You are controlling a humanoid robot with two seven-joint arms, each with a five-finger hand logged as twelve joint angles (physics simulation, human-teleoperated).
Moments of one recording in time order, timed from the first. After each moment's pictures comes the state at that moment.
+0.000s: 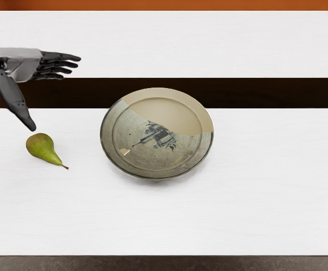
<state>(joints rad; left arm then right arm) -1.25 1.10 -0.26 -1.43 0.52 -0.61 0.08 -0.07 0.00 -0.05 0.17 -0.13 0.15 -0.34</state>
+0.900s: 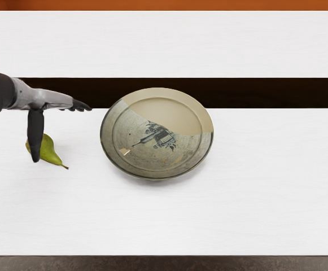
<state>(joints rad) -1.26 0.88 -0.28 -1.62 0.88 -0.61 0.61 -0.07 0.00 -0.06 0.17 -0.13 0.15 -0.34</state>
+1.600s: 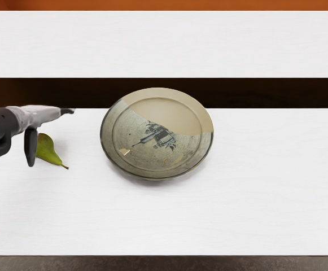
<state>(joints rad) -1.01 0.90 -0.27 -1.70 1.33 -0.28 0.61 -0.07 0.00 -0.06 0.17 -0.13 0.15 -0.34</state>
